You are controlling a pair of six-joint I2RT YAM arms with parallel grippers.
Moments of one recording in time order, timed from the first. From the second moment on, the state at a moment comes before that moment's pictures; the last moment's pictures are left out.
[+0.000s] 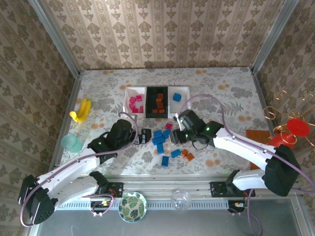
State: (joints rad) left arm -0.80 0.92 0.60 -0.33 -0.12 -0.52; right arm 0.71 1.31 0.94 -0.52 -0.07 0.43
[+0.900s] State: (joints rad) left arm -0.97 1.12 0.59 -0.32 -0.08 -0.54; right arm 0.46 1.95 1.49 -0.43 0.04 0.62
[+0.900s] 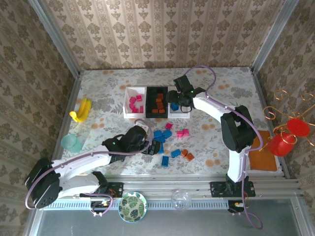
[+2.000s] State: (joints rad) left arm -1.26 1.58 0.79 -0.42 -0.13 -0.52; right arm 0.45 1.46 1.04 -0.30 0.04 0.63
